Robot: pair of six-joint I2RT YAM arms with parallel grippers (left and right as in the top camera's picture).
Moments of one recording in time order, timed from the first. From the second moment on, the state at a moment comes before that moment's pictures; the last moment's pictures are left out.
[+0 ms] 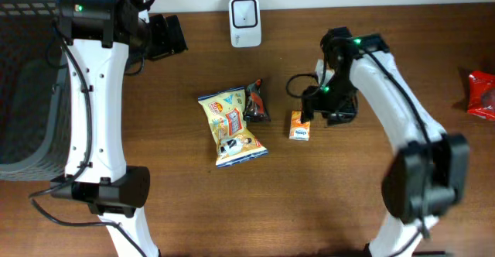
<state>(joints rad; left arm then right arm) -0.13 2.06 2.59 -1.69 -0.01 -0.41 0.20 1.92 1.69 -1.40 -0.25 0.19</state>
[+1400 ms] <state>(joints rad) -0.18 2.06 2.55 -1.69 0.21 -0.23 0.13 2.13 1.49 -0.99 -0.44 0.07</state>
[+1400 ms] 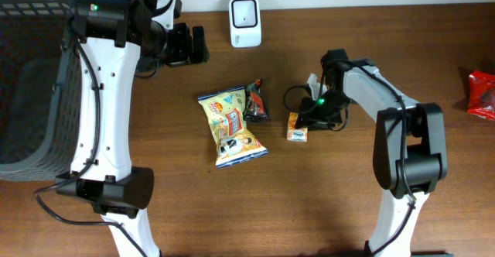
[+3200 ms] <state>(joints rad) -0.18 2.06 2.55 -1.69 0.21 -0.23 0.21 2.13 1.62 -0.99 -0.08 0.39</state>
